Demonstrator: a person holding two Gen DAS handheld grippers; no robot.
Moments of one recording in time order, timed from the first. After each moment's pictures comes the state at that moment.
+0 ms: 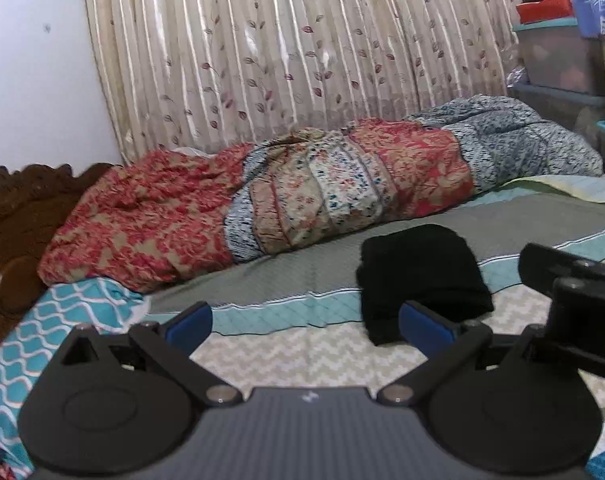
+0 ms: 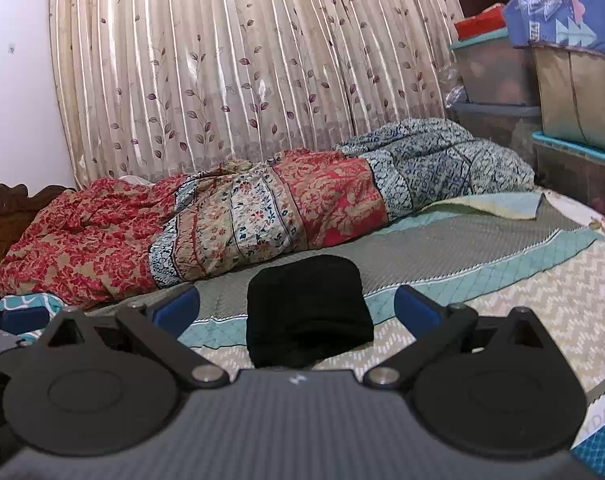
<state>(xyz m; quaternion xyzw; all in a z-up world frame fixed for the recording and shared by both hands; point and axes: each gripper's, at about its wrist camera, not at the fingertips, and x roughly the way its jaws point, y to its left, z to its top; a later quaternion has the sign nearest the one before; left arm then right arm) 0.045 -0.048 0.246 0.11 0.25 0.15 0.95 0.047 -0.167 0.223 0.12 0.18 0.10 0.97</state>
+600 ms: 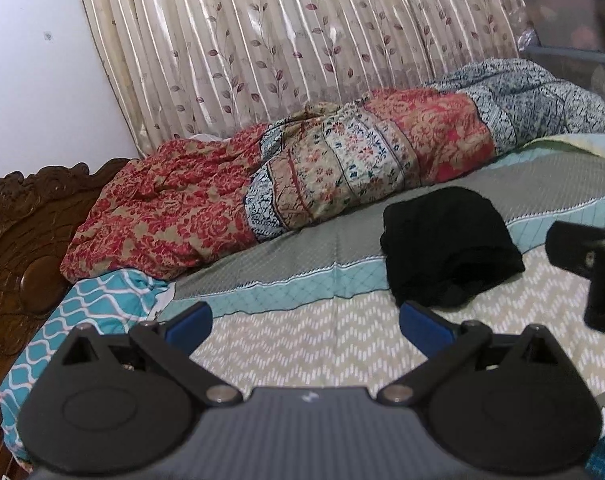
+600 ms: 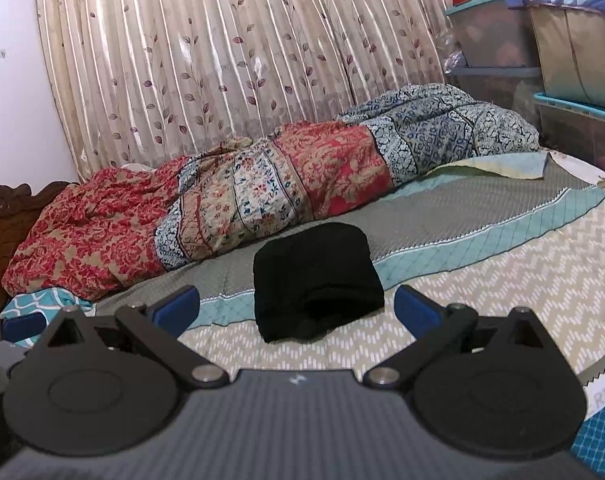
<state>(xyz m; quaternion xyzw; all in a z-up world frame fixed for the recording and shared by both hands) 0.045 -0.049 0.218 0.15 0.28 0.18 0.93 0.046 -0.168 0.204 0.14 0.21 0.11 0.96</state>
